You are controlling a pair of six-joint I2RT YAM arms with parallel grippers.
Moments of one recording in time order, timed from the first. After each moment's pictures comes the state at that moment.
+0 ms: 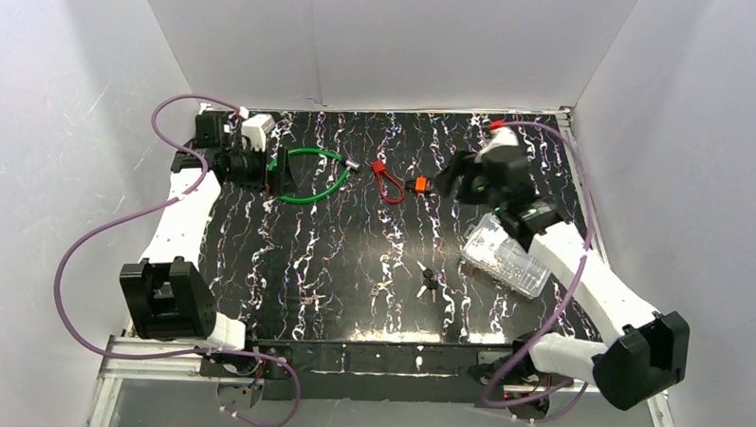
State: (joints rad) left arm 0.07 1.44 1.30 -0.78 0.57 0.15; right arm 0.39 1.18 1.01 -0.29 -0.01 0.53
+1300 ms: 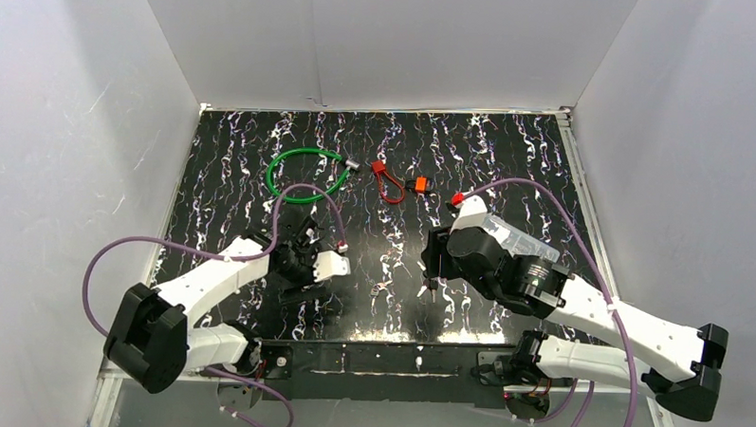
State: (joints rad) left arm -0.54 1.20 0.70 -0.90 0.18 0.85; right arm 1.13 0.91 0.88 -0.64 0.49 0.60
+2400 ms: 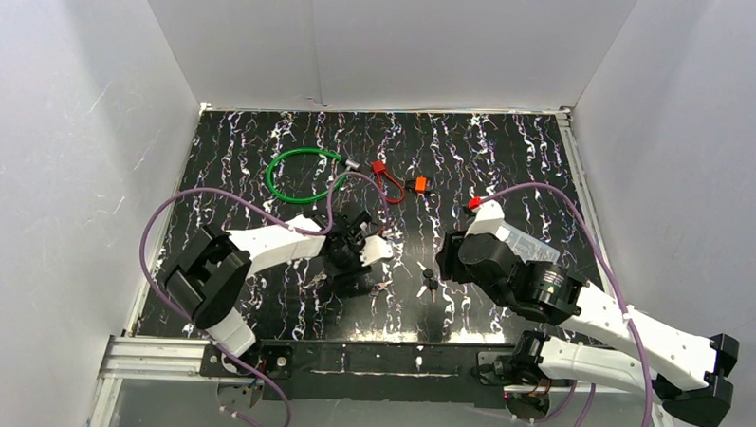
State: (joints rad) left arm -0.76 1.60 0.93 -0.68 0.11 0.56; right arm 1.13 0.82 0.87 -0.73 0.56 0.66
